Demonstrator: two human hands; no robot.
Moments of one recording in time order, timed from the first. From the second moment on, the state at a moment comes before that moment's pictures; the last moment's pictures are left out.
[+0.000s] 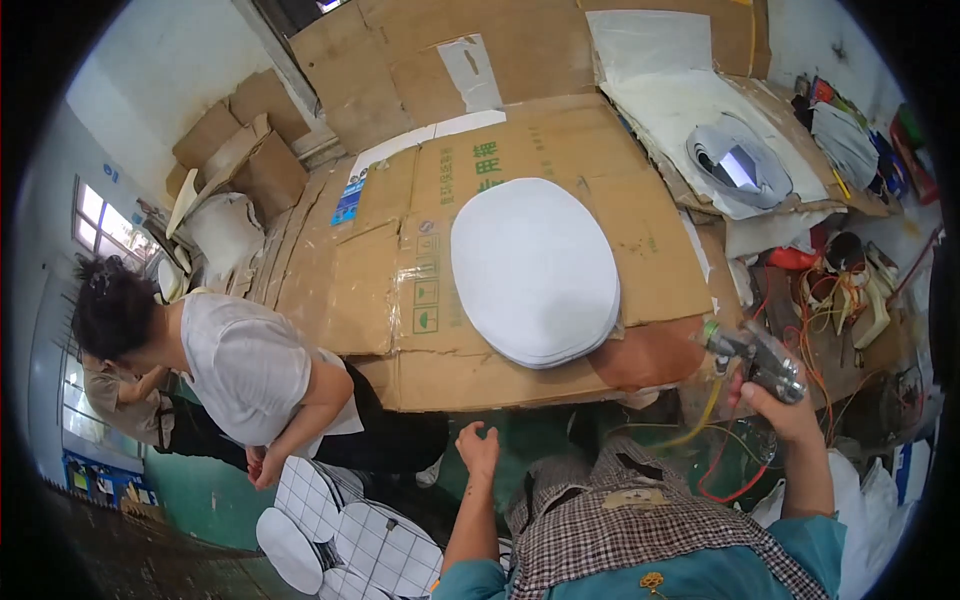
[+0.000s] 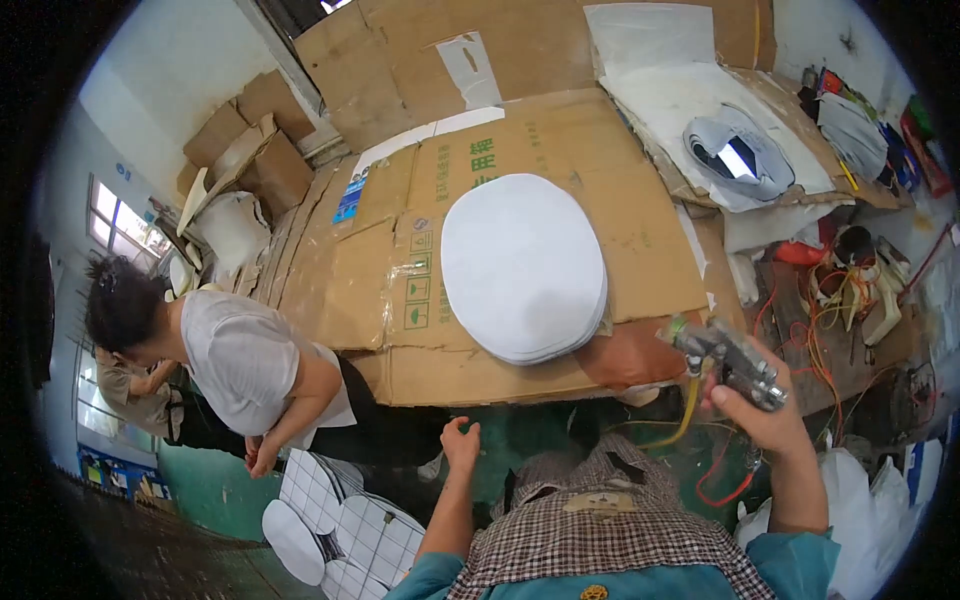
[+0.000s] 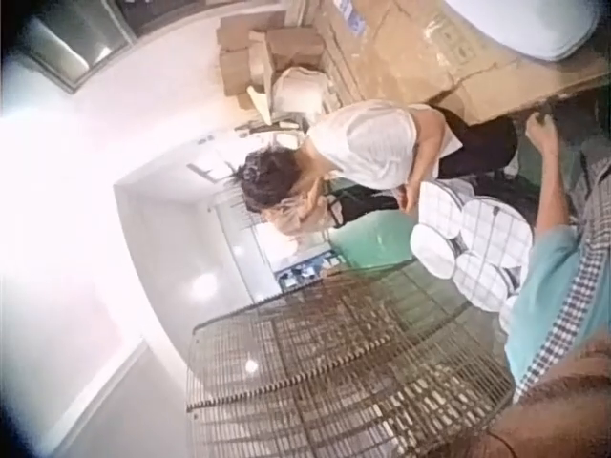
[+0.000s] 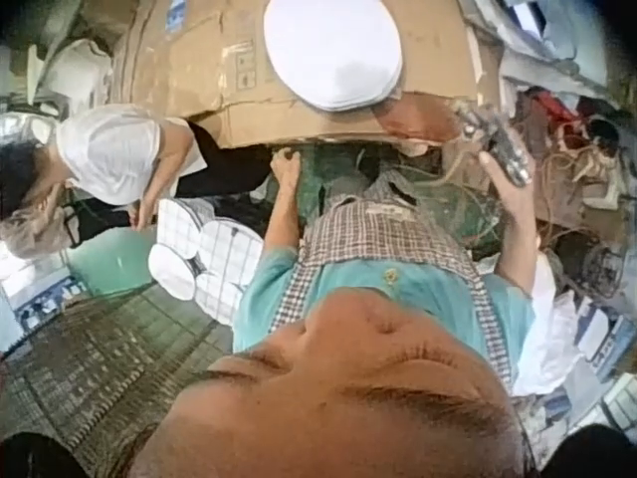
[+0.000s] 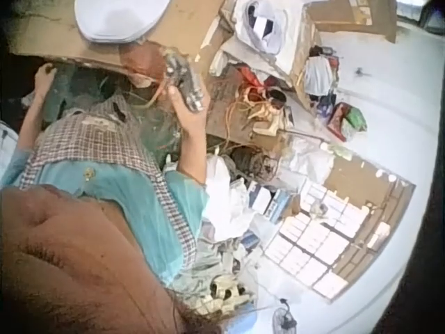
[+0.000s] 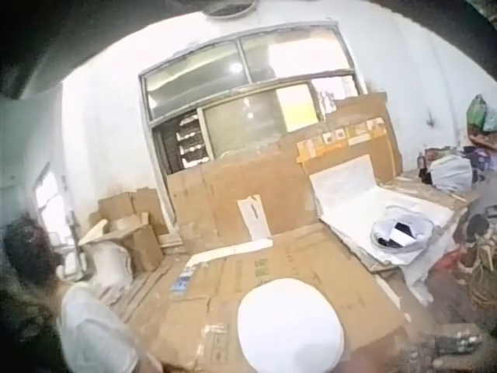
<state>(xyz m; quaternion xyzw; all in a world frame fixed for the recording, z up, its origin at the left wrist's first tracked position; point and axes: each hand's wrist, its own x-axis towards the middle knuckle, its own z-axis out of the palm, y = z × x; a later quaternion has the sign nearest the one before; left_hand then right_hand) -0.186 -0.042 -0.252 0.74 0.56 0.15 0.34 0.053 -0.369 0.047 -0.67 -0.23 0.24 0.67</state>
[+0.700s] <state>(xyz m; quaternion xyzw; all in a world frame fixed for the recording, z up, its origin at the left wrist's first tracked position) -0.182 -0.017 -0.269 0.68 0.52 0.21 0.47 0.052 -0.440 0.064 -0.73 -0.35 0.28 0.52</state>
